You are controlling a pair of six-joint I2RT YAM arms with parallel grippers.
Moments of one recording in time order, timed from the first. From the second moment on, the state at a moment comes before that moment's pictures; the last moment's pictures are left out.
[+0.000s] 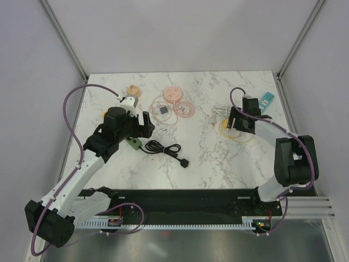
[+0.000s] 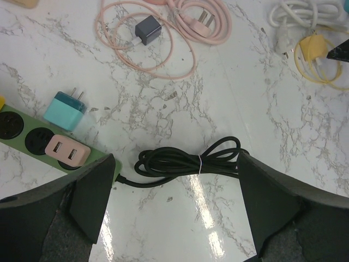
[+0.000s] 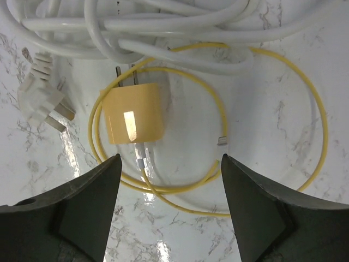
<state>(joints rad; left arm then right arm) -0.42 0.98 0.88 -0.41 0.01 -0.24 0.09 1.59 0.94 -0.24 0.03 0.33</state>
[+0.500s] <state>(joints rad) -0.42 0.98 0.88 -0.41 0.01 -0.24 0.13 1.61 0.85 -0.02 -0.03 0.21</state>
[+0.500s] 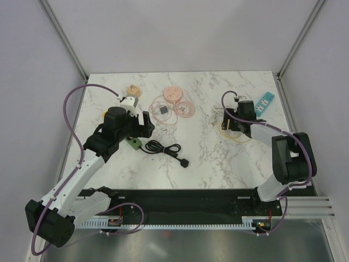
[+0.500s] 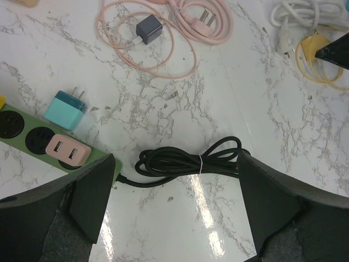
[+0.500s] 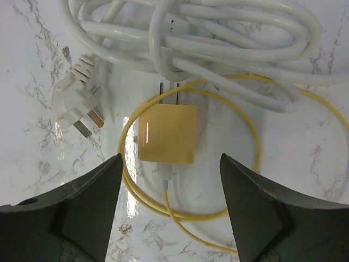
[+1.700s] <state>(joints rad) -0.42 0.99 0.88 -0.41 0.00 -0.24 0.20 1.62 0.99 -0.14 0.10 0.17</state>
